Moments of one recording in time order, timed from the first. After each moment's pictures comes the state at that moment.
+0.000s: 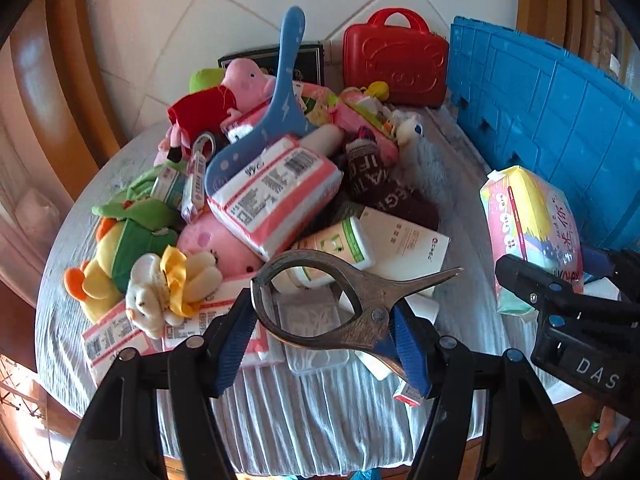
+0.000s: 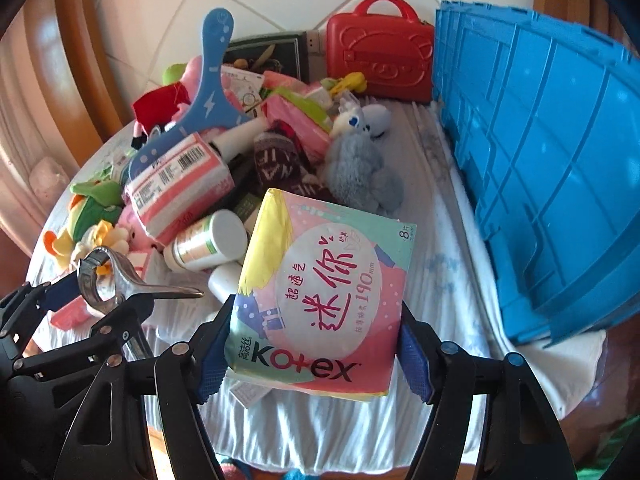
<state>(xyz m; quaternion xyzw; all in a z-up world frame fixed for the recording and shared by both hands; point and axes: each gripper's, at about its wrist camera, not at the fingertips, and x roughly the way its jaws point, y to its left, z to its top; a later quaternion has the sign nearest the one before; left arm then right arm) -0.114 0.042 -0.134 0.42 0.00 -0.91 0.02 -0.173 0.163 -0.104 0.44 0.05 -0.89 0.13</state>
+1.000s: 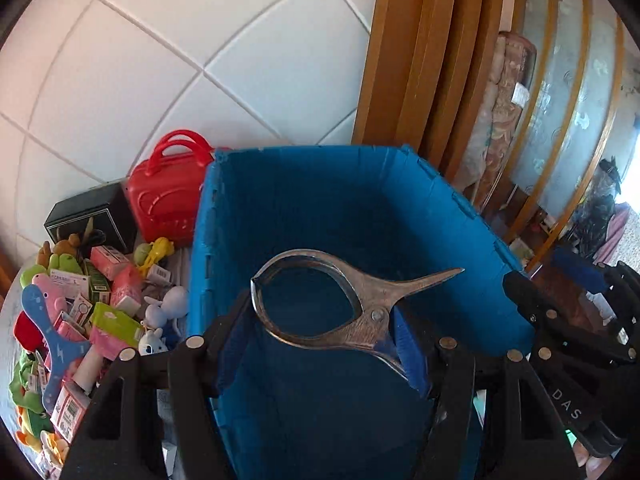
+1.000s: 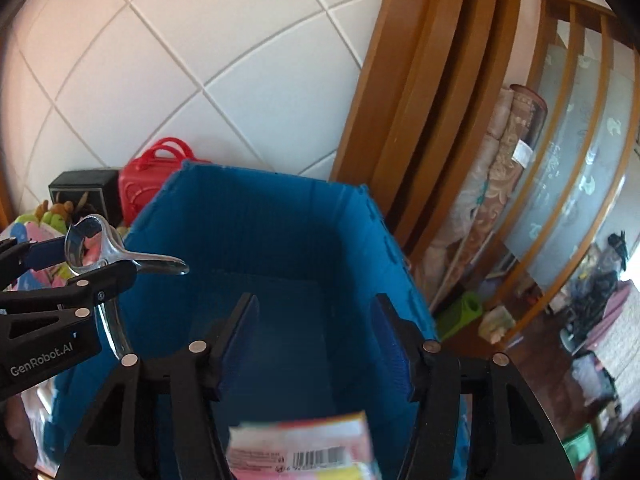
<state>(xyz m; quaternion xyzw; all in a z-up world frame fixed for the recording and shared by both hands) -0.338 0.399 0.091 0.38 0.01 -0.91 -0.14 -0.317 0.495 0.148 0.33 0.12 -0.94 -0.05</state>
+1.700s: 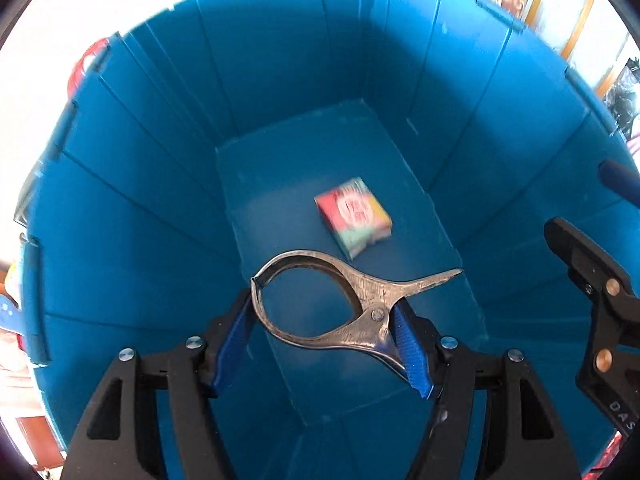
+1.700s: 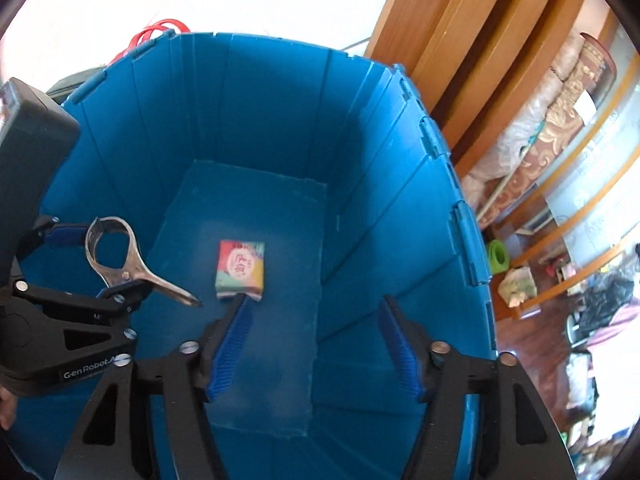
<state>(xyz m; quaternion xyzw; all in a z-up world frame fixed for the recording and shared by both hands) -0.393 0.483 -0.044 0.58 -0.10 -0.79 -0.14 -0.375 0.560 0.034 0.48 0.15 -0.86 0.00</state>
